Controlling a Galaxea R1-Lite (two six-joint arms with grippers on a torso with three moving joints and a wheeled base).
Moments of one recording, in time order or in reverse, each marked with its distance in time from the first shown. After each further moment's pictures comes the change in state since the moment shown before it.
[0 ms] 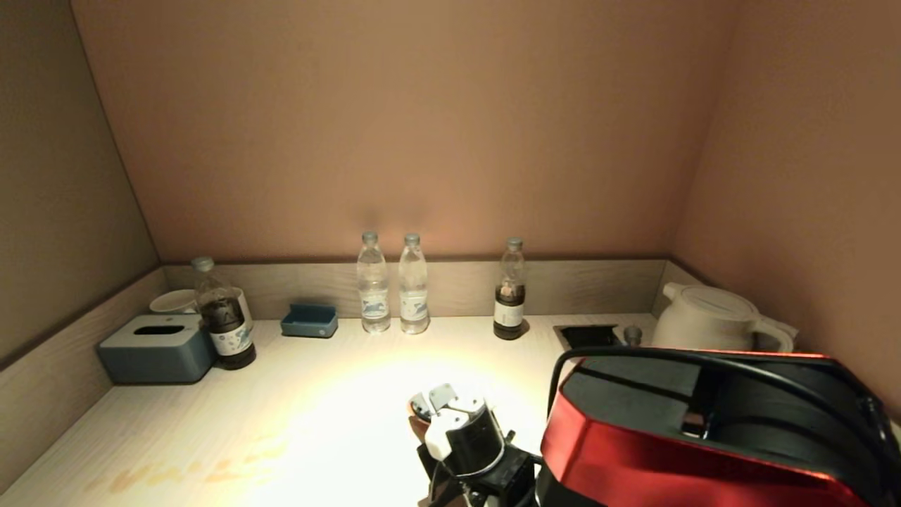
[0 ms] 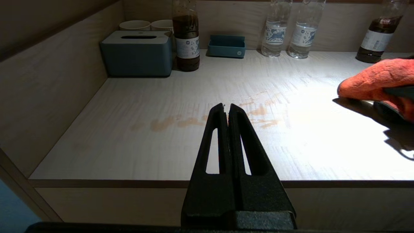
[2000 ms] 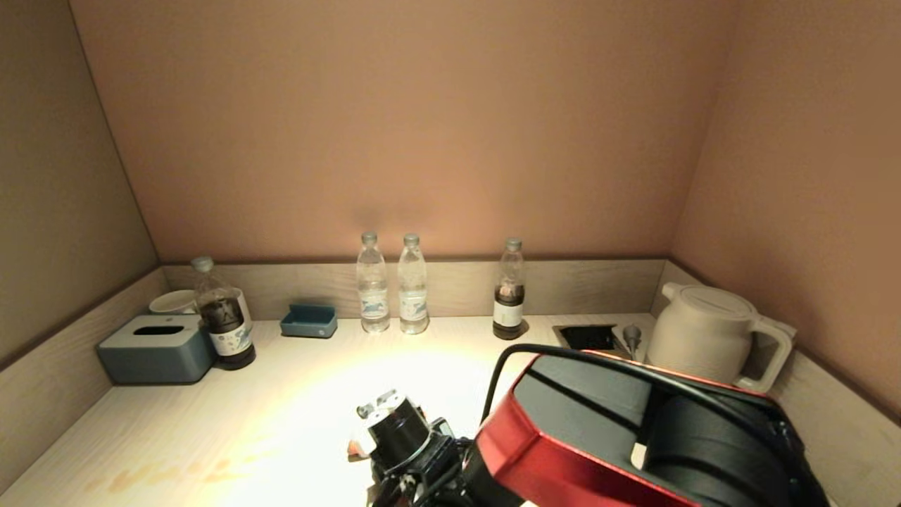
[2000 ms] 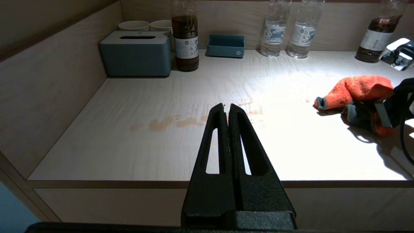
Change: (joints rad) left arm 0.000 0.000 0.000 0.000 -0.001 0.000; right arm 0.068 0.095 -0.349 0.494 -0.002 0.113
